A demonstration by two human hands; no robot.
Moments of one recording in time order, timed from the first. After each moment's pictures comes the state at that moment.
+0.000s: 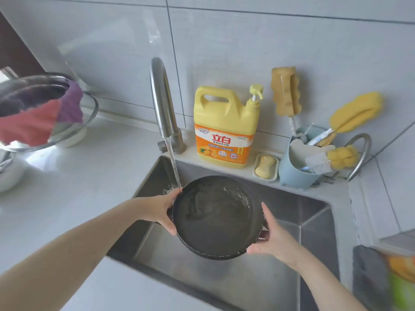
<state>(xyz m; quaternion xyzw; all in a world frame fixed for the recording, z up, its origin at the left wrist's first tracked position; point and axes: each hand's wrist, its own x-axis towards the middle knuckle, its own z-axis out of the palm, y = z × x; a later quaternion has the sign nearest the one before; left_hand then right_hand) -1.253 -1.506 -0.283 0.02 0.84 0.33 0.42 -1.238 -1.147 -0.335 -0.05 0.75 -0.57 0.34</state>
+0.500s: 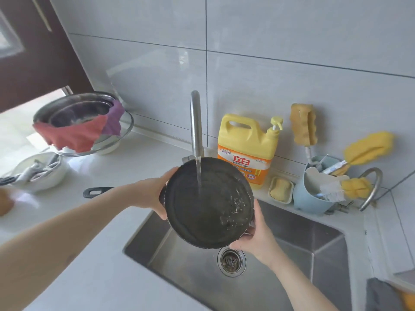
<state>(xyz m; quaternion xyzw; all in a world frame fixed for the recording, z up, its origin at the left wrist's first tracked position) -1.237 -1.556 -0.185 0.00 0.93 0.26 0.25 -1.243 -1.229 -0.292 -0.12 0.74 -0.62 0.23</state>
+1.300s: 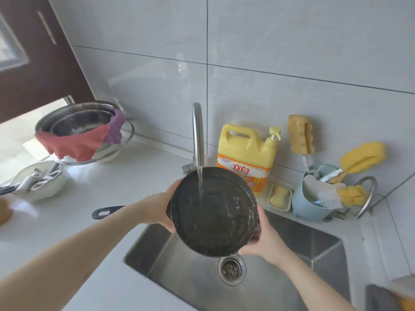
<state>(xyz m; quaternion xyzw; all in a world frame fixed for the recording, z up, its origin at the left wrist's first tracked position) -1.230 -1.542 -0.196 -0.01 0.94 0.28 0.21 -1.262 -1.215 -0.284 -0.13 0.79 -0.55 0.24</state>
